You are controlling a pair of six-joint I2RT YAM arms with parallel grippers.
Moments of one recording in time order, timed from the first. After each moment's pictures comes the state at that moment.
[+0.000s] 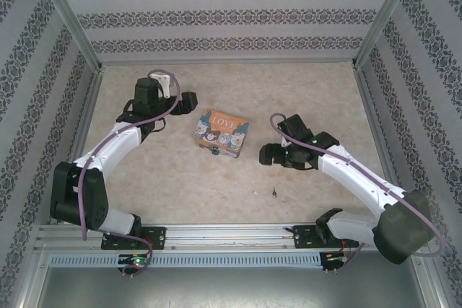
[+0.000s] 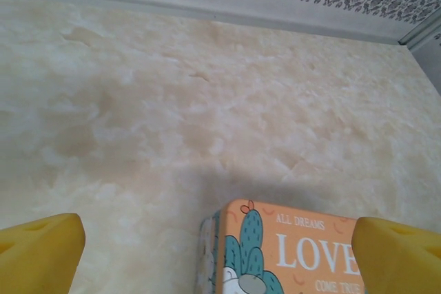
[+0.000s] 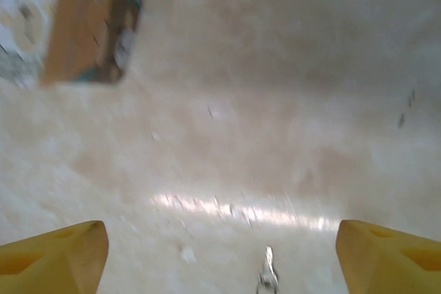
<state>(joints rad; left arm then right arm) -0.18 1.44 1.00 -0.07 0.23 -0.29 0.53 1.18 0.84 -0.83 -0.12 0.59</state>
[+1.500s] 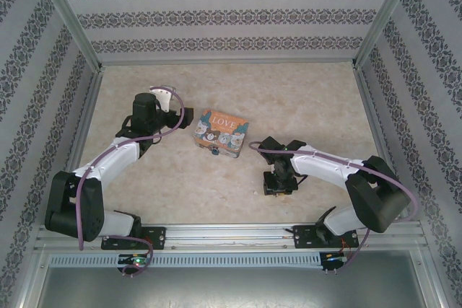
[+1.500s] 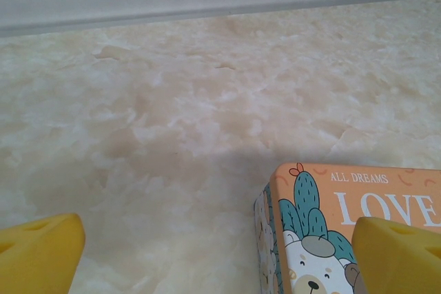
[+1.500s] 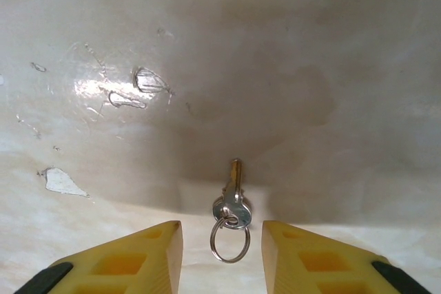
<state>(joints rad) -0.18 1.36 0.80 0.08 0.18 -0.07 0.68 1.45 0.74 -0.88 -0.17 0.65</state>
